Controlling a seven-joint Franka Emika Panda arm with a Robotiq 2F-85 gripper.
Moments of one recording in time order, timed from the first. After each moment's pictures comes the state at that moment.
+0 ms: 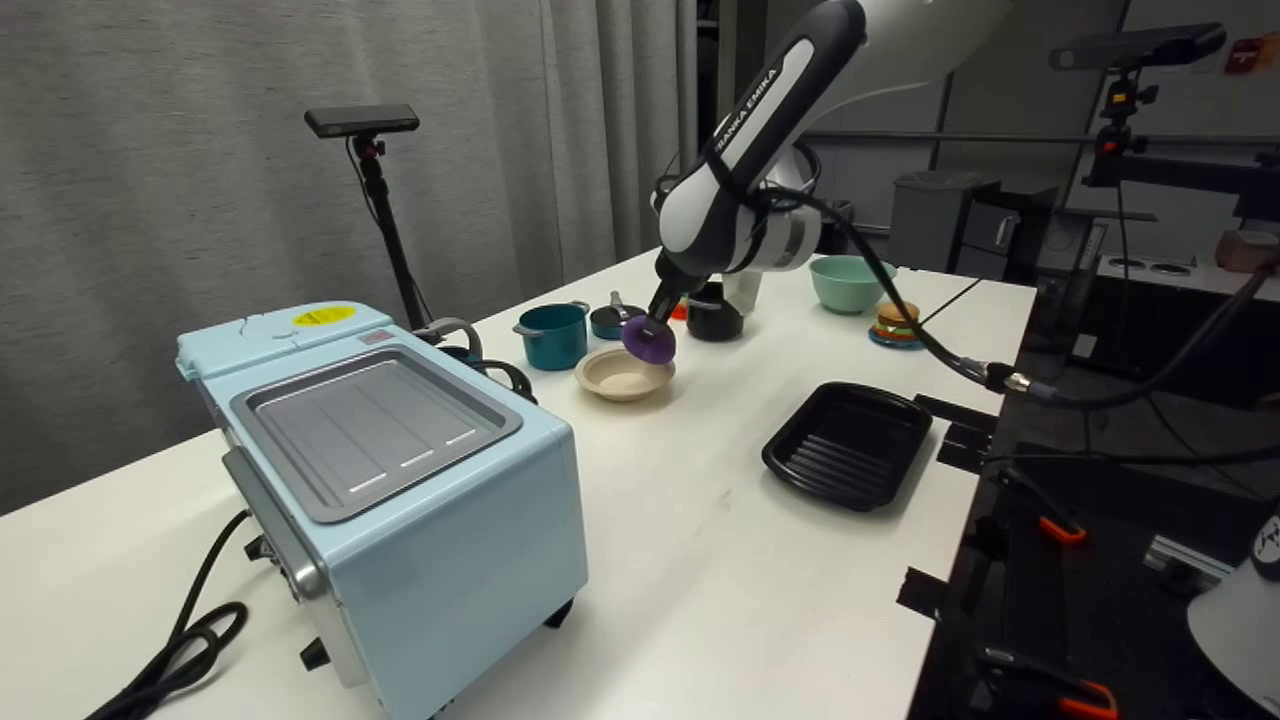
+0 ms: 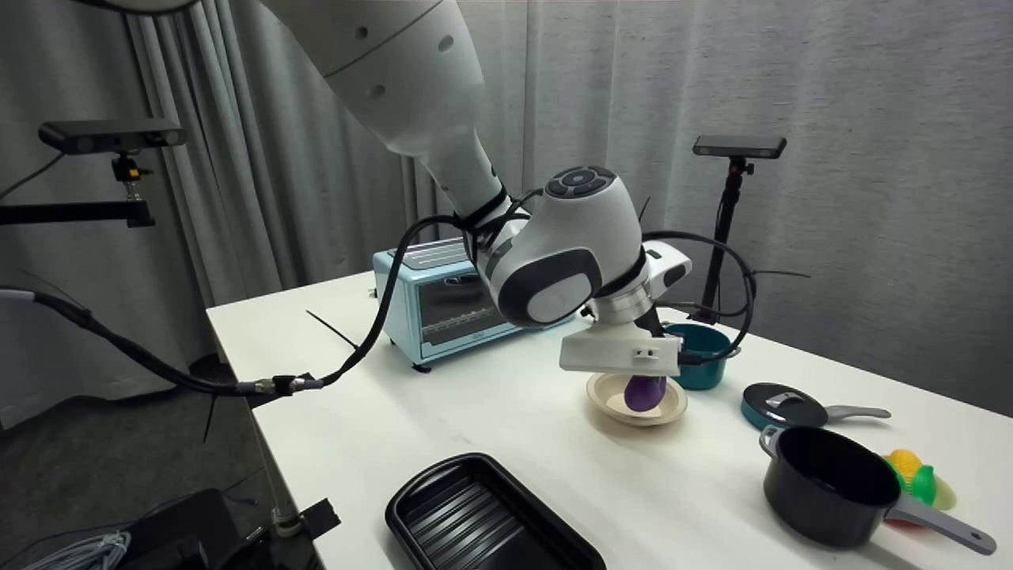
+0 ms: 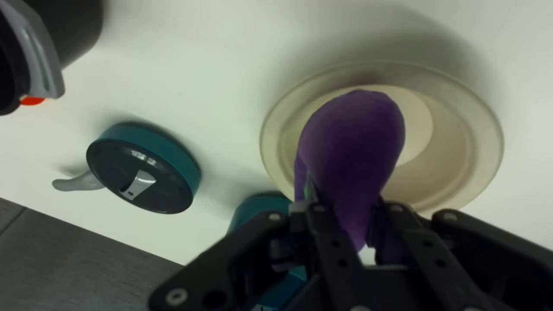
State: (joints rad) arm -0.06 0.49 -0.04 -2.07 0.40 3.11 -0.85
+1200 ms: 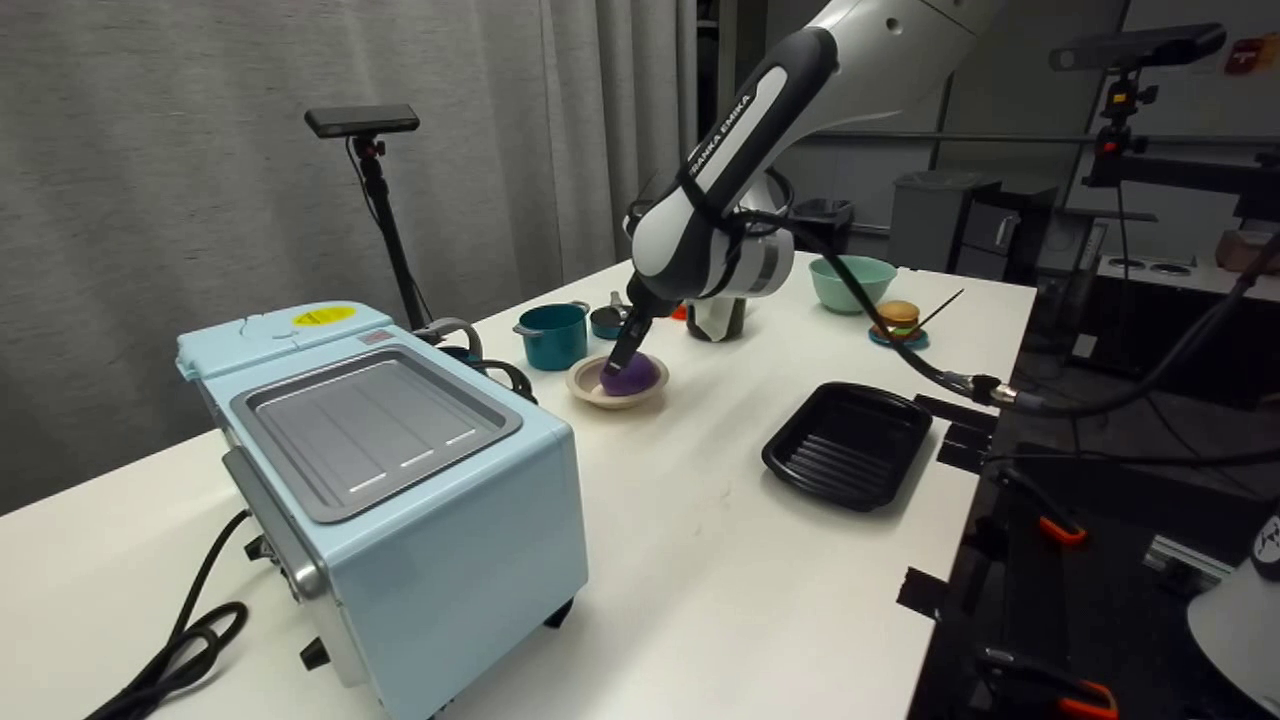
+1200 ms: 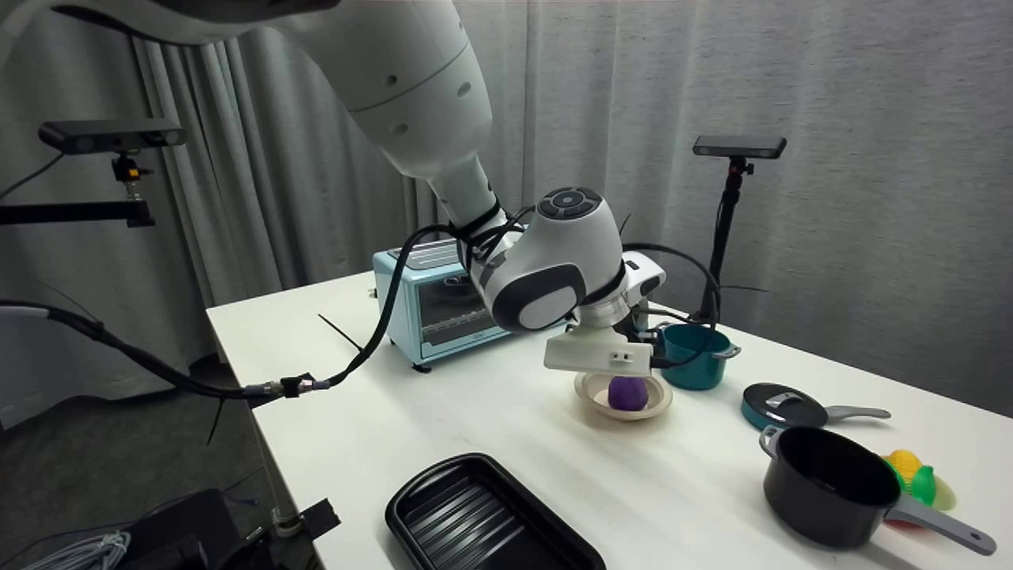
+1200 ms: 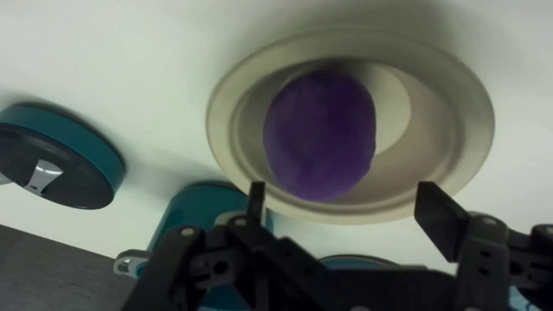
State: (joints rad) arm -0.11 0.57 0.08 -2.00 0.40 3.12 -0.84
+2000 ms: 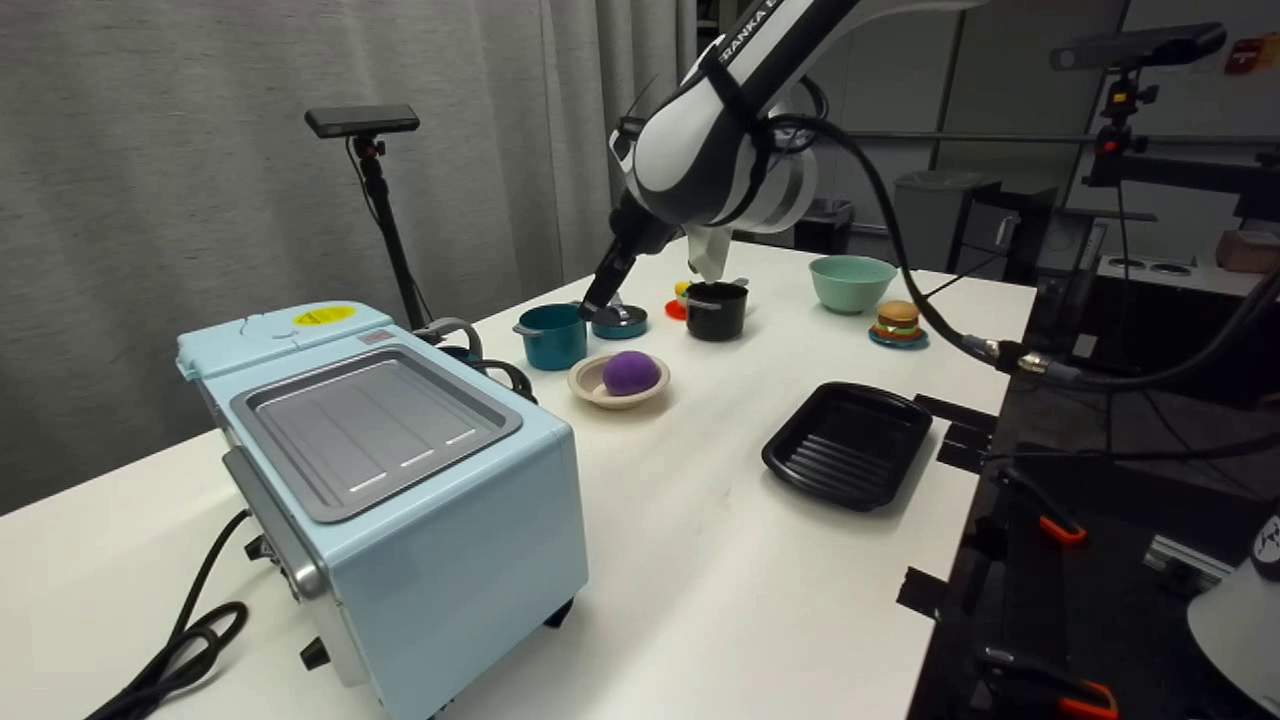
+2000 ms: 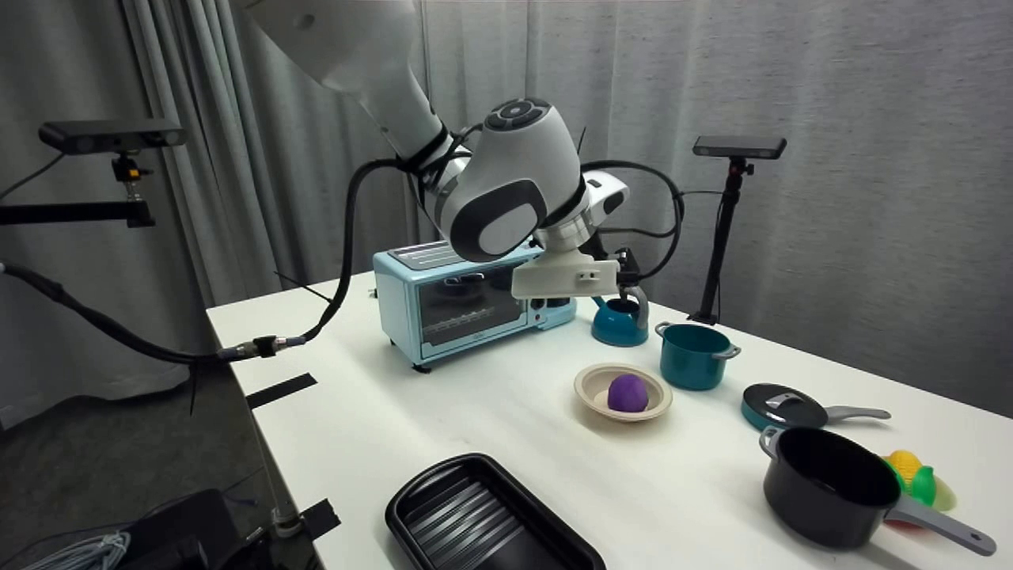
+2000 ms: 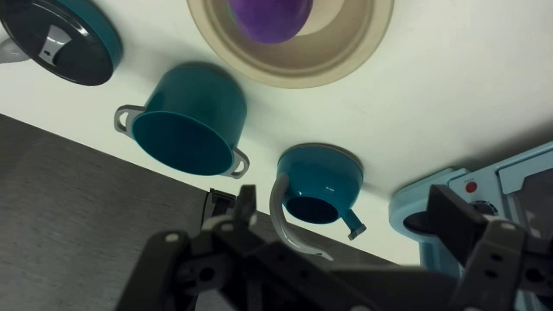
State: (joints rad) arm -0.04 0.32 0.08 -2.13 0.40 3.12 -0.80
